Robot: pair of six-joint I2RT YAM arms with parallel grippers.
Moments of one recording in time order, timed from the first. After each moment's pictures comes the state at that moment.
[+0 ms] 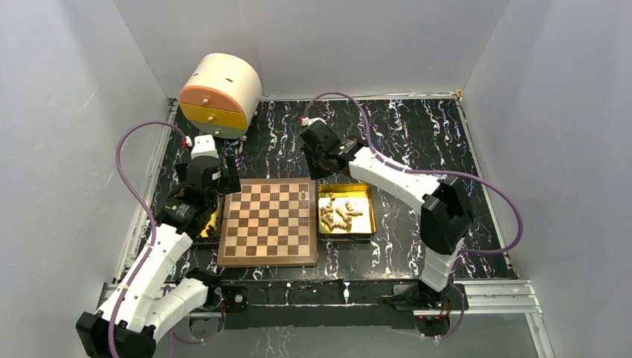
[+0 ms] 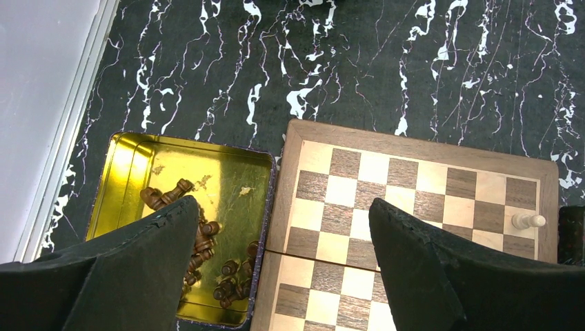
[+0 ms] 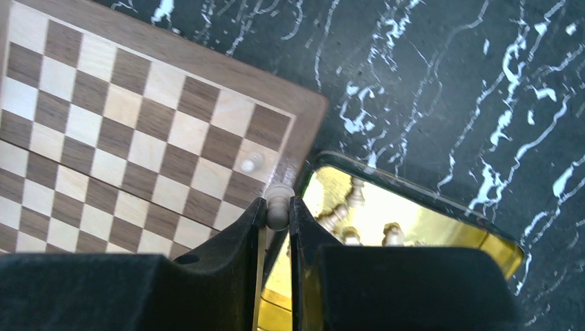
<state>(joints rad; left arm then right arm) -0.36 0.87 0.85 -0.58 -0.49 -0.25 0.85 1.78 1.54 -0.68 0.16 0.42</state>
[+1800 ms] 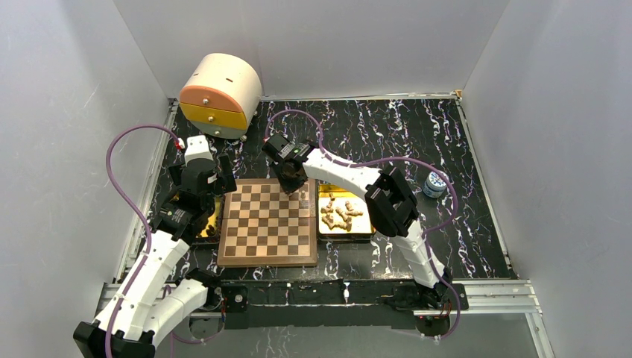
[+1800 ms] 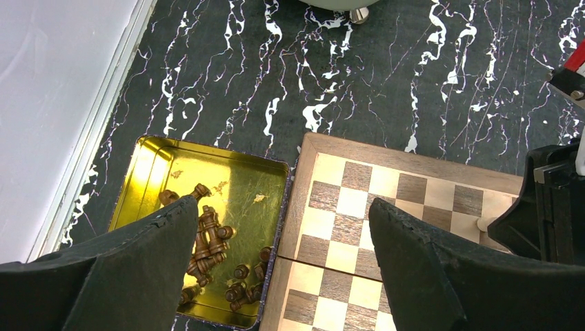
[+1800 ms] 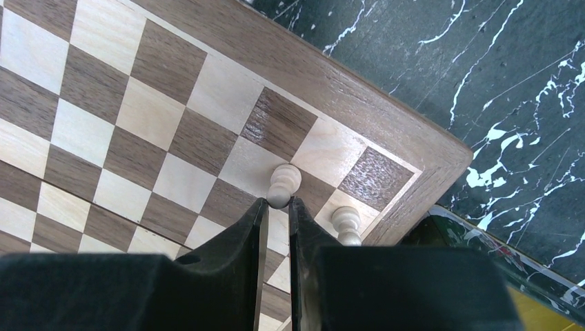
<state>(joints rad) -0.36 0.82 0.85 -0.58 -0.55 -0.25 0.96 2.23 1.97 -0.86 0.09 0.39</state>
